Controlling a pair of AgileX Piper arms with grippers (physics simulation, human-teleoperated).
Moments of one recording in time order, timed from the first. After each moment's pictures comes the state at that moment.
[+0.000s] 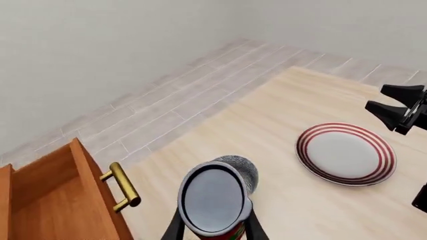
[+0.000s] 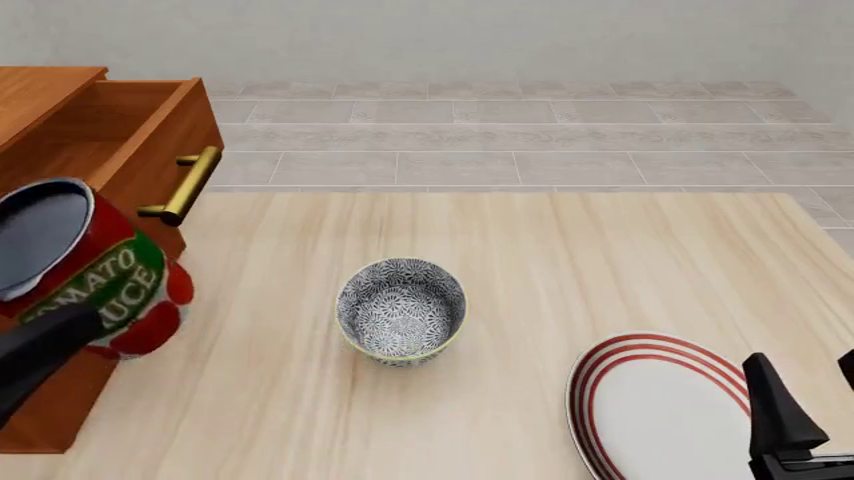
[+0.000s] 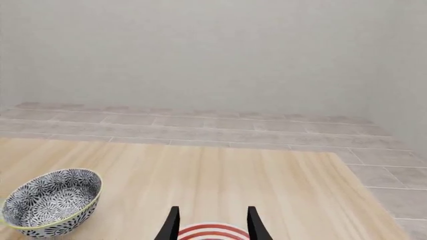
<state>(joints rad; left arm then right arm) -0.64 0.39 -0.84 0.67 0.20 0.03 0.00 -0.07 0.04 -0.04</state>
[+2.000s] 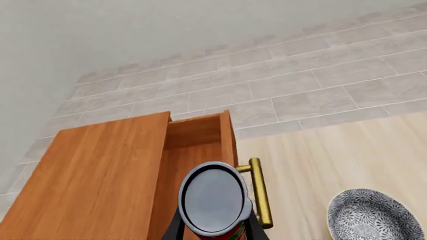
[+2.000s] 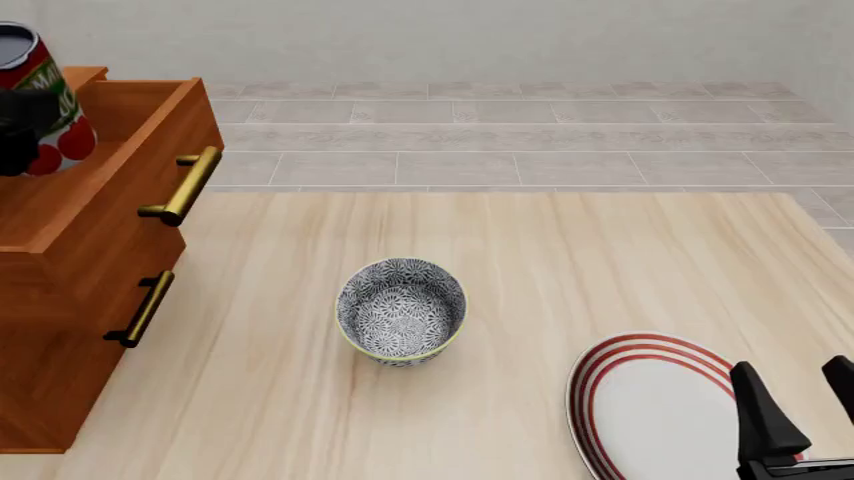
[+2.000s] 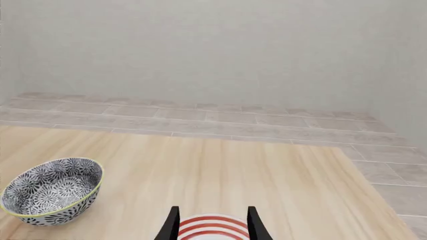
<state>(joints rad) 0.03 0.88 -1.13 0.58 0.22 0.04 0.00 -0.04 0.04 -0.05</state>
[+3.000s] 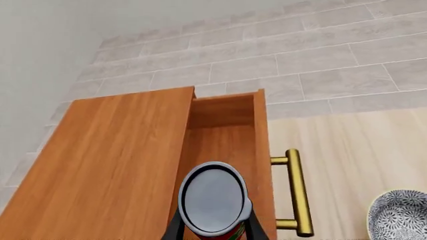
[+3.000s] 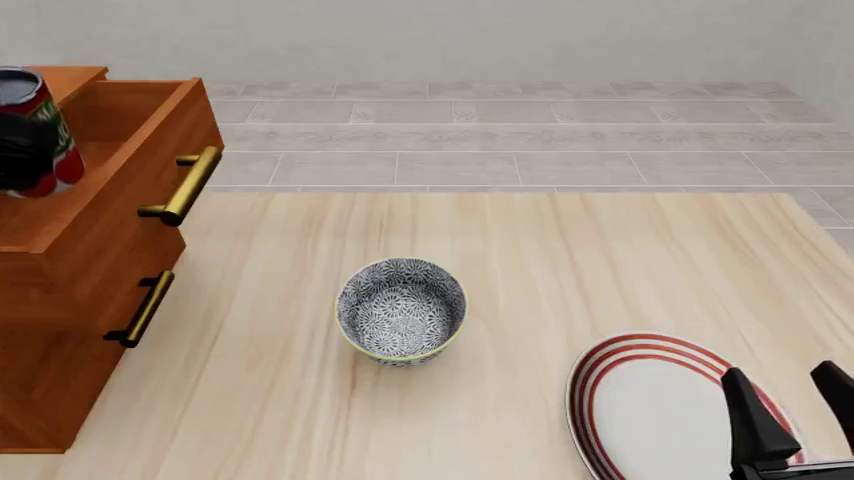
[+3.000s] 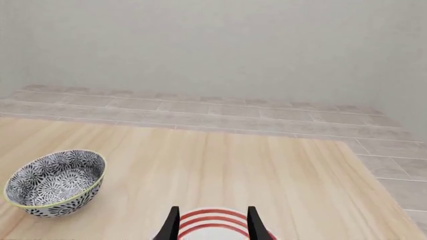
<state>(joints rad) 0.16 0.99 -1.08 0.52 0.24 0.06 0.00 -0.02 0.05 -0.05</state>
